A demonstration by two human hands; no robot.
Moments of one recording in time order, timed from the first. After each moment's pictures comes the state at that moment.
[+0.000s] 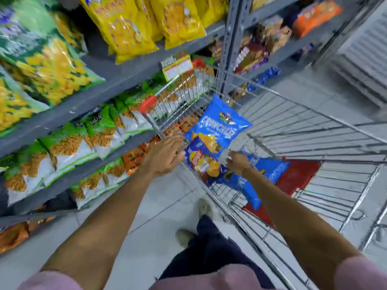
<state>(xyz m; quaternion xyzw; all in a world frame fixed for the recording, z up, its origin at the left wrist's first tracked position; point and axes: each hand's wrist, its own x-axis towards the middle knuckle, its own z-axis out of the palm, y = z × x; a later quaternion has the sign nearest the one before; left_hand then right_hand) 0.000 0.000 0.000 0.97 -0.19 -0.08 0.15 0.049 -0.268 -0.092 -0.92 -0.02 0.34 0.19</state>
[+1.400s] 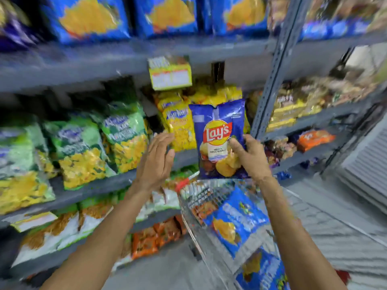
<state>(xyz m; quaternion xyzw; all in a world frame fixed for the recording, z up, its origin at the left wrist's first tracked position) 0.034 0.085 0.195 0.91 -0.06 0.32 0.24 0.121 -0.159 0.215 -0.82 -0.15 -0.05 0.56</state>
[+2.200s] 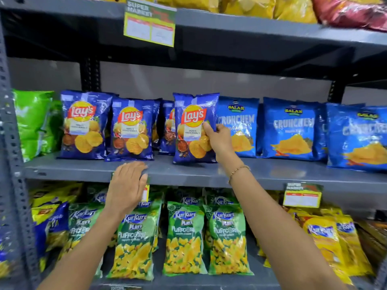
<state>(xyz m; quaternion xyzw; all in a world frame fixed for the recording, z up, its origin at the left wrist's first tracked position) -0.122 0.411 0.349 0.87 0.21 0.45 -0.06 0.077 0.263 0.478 -0.64 -0.32 0.02 0.70</state>
